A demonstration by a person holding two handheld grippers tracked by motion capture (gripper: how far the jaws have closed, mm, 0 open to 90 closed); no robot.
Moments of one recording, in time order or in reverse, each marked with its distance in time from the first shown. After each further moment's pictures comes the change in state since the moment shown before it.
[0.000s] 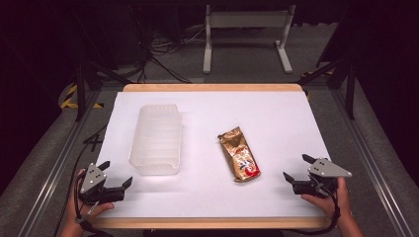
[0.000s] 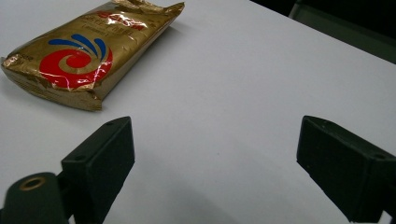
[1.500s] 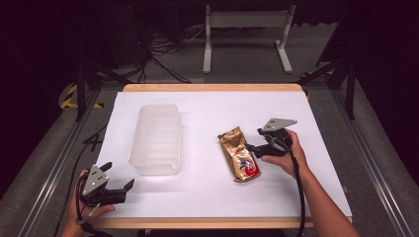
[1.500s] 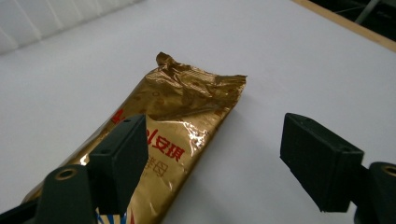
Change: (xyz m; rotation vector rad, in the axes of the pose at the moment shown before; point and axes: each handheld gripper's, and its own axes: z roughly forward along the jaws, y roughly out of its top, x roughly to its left) left arm -0.005 0.000 0.000 0.008 -0.016 0.030; right arm 0.008 0.109 0.112 0.133 0.231 -0.003
